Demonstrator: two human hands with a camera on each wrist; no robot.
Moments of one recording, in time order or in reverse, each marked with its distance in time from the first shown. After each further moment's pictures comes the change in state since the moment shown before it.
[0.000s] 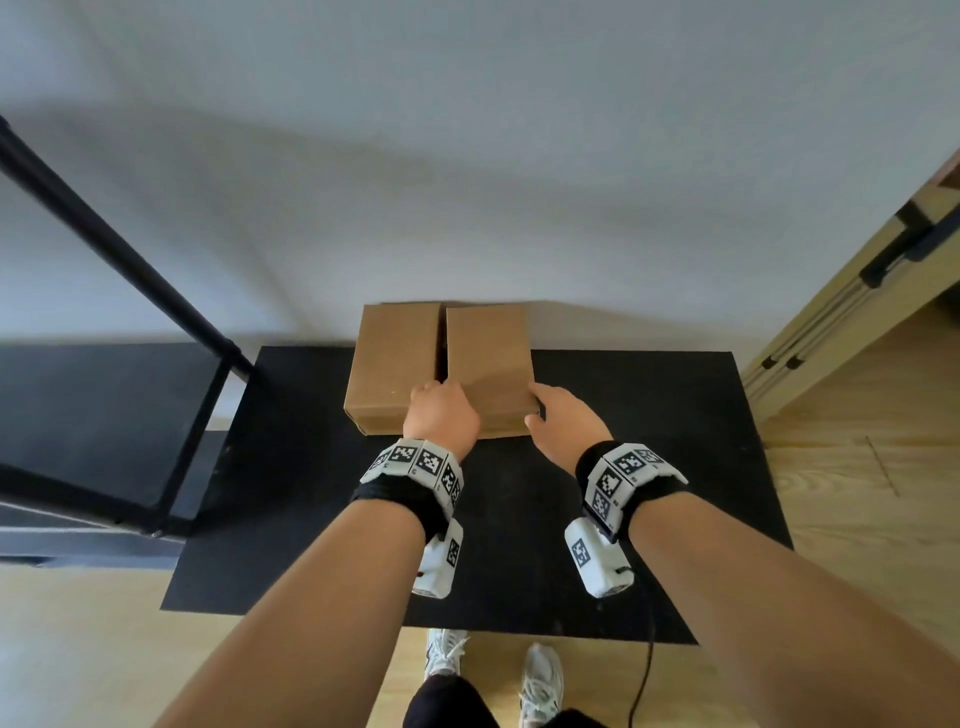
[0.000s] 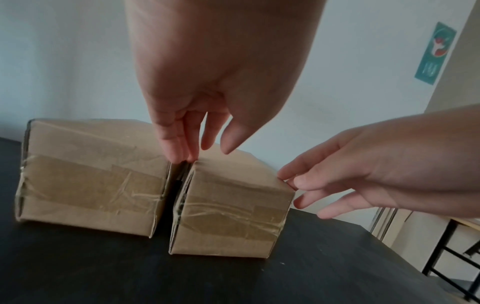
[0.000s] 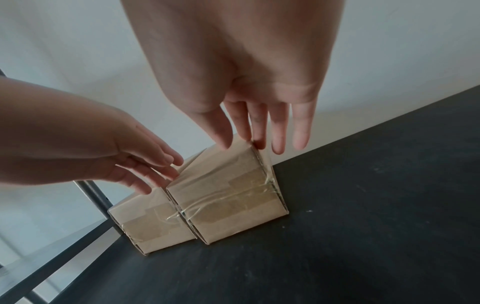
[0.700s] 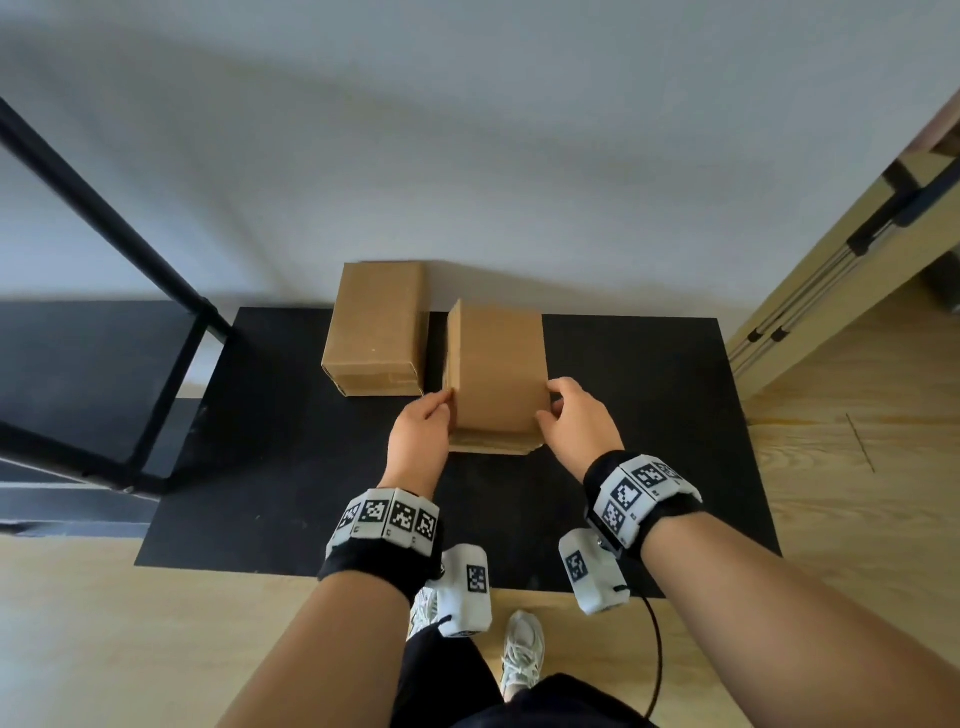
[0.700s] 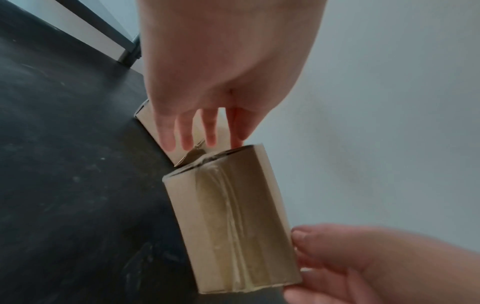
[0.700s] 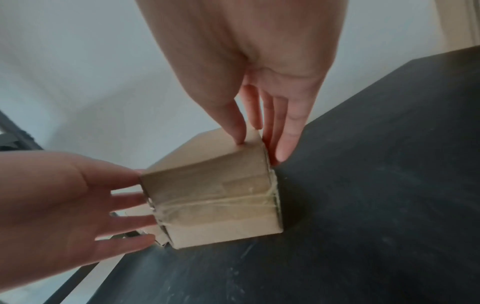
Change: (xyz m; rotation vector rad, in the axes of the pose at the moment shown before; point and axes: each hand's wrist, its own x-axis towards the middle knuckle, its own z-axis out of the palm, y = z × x) left_hand -0.064 -0.025 0.044 -0.865 0.048 -0.116; right_hand -0.042 0.040 0.020 0.124 0.169 0.064
